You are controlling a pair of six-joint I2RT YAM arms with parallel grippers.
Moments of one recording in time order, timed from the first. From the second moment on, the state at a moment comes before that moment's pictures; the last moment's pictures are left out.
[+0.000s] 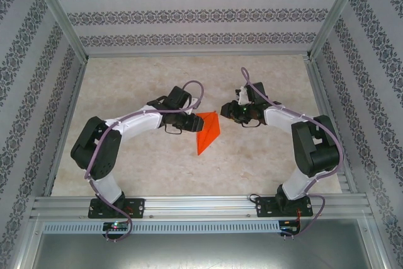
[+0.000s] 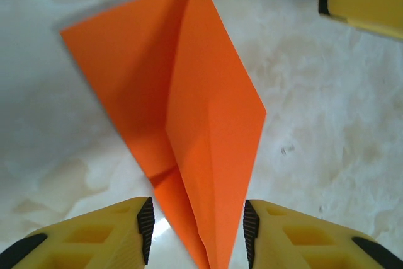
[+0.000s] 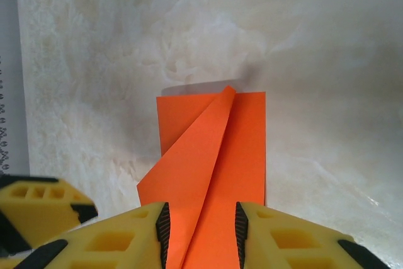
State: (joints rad) left arm -0.56 1.75 1.15 -0.41 0.35 -0.35; right arm 0.27 1.68 0.92 -0.15 -0.60 0.61
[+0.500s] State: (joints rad) left arm -0.55 1.92 1.23 -0.38 0.45 -0.39; right arm 0.27 1.67 0.87 -0.14 -0.62 0.61
